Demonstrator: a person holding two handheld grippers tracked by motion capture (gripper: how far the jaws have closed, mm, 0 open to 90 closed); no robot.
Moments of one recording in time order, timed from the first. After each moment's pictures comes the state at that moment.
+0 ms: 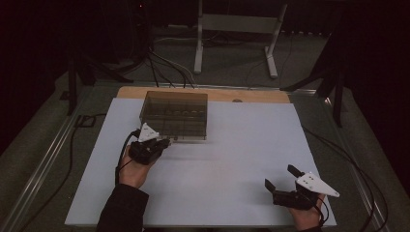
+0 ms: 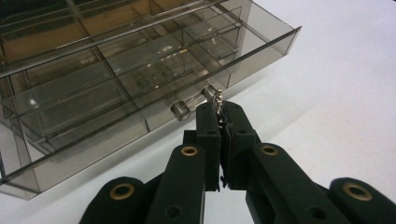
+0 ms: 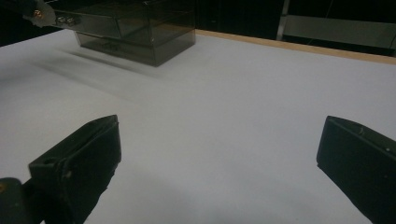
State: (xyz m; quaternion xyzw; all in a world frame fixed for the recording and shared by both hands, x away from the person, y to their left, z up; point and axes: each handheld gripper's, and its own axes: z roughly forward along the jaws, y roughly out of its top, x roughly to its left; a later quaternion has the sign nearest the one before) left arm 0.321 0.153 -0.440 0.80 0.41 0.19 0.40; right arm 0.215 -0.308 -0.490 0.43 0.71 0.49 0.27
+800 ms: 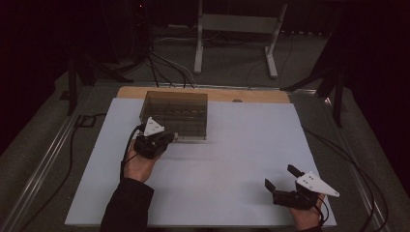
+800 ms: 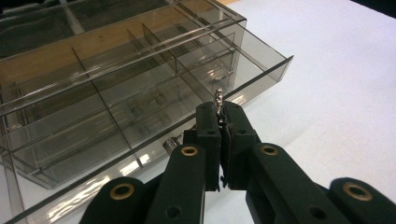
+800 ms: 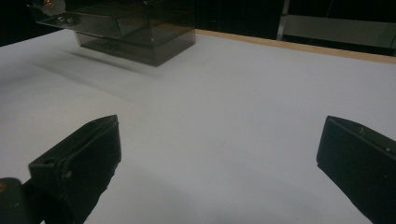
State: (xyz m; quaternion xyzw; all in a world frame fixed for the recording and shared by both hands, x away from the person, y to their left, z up) left arm 0.332 0.139 -0.430 0.80 0.40 0.19 0.41; right arm 0.215 -0.308 -0.490 0.43 0.71 0.49 0.27
